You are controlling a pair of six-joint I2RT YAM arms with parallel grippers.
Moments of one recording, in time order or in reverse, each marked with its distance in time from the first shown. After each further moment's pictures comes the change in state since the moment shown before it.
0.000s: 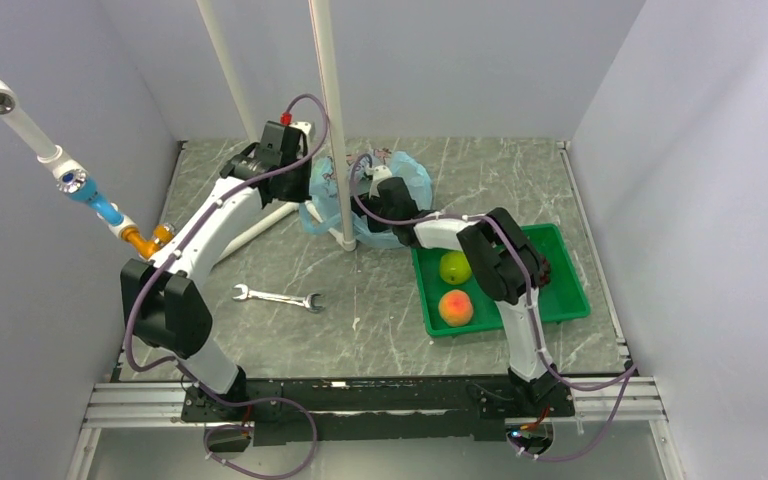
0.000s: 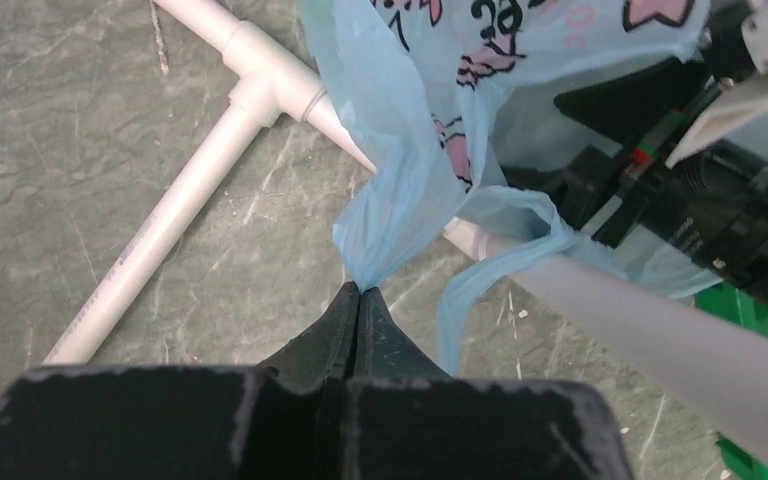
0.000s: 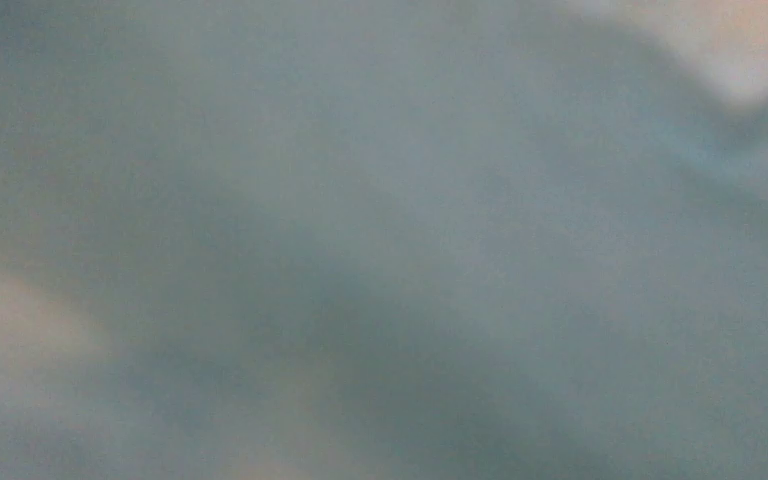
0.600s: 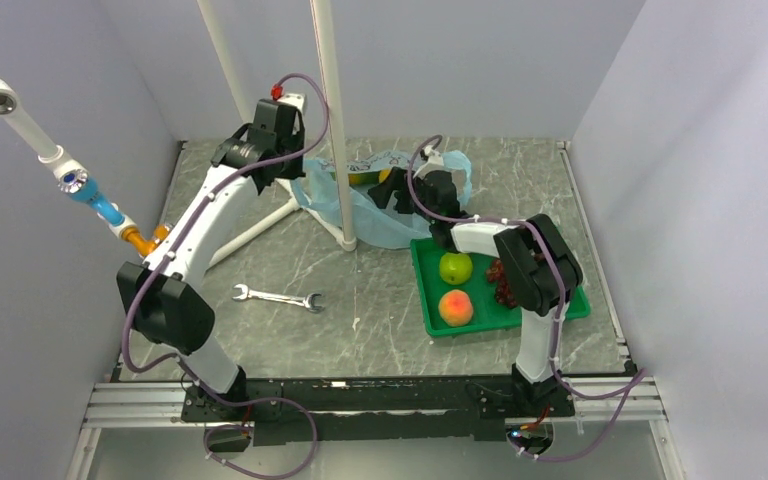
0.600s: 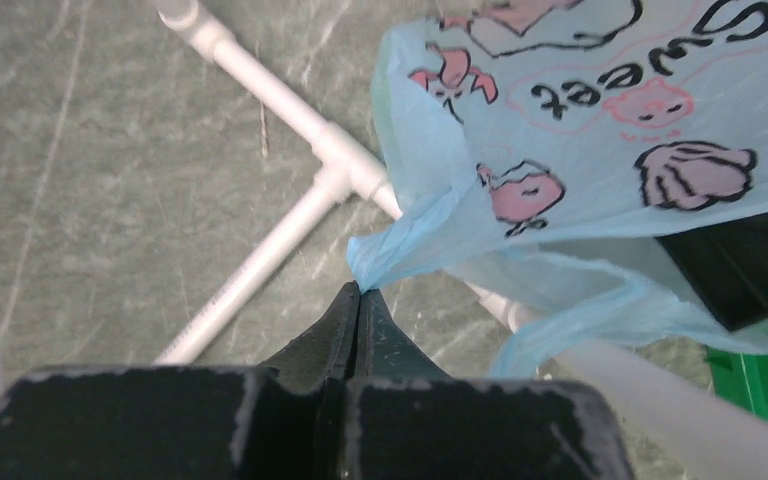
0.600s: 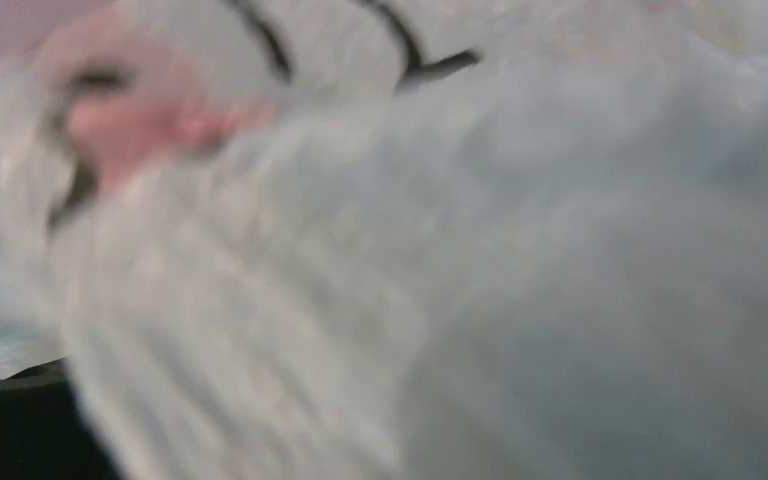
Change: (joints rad) left arm 0.000 0.001 0.142 -0.017 -0.139 0.018; right arm -0.143 -0.224 -0.293 0.367 -0.087 0.339
